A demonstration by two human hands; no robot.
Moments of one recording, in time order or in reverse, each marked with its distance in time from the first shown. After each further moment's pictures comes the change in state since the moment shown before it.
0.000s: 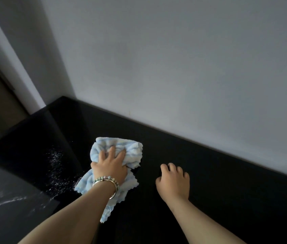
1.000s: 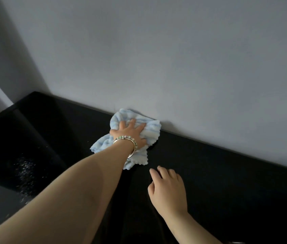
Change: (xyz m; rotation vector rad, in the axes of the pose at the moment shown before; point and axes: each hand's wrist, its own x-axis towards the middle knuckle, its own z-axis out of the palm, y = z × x) left_hand 0.119 0.085 -0.017 0.059 -0.214 0.221; right_hand 0.009 0.019 0.034 -0.083 0.209 -0.126
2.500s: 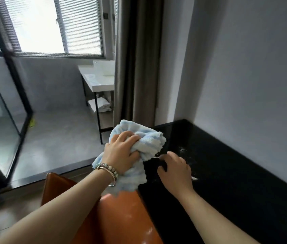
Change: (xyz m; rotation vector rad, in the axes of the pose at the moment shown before) left_hand -0.540 -0.247 0.007 -0.309 0.877 -0.442; right_hand -0.228 -0.286 -0.122 0.393 0.011 -0.628
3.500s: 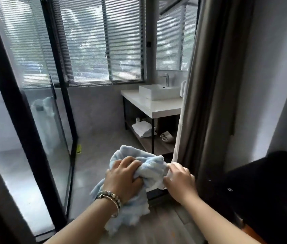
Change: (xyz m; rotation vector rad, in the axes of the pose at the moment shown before) left_hand 0.038 -0.435 -0.164 0.210 -0.022 -0.073; right_hand 0.172 -0.386 0.229 0.043 -0.036 -0.095
